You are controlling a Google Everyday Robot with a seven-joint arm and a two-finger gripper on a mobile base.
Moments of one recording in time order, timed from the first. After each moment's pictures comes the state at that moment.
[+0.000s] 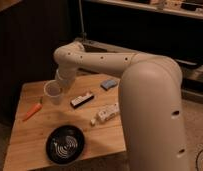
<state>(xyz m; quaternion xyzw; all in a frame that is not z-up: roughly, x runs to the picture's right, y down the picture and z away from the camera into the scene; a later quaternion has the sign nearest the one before) -0.203 0.038 0.739 -0.36 0.04 0.53 0.77</state>
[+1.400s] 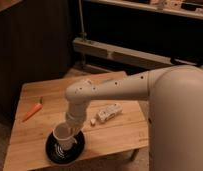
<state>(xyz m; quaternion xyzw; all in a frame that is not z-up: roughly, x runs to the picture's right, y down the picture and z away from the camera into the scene) -0.144 0.210 0.717 -0.45 0.13 0.49 0.73</state>
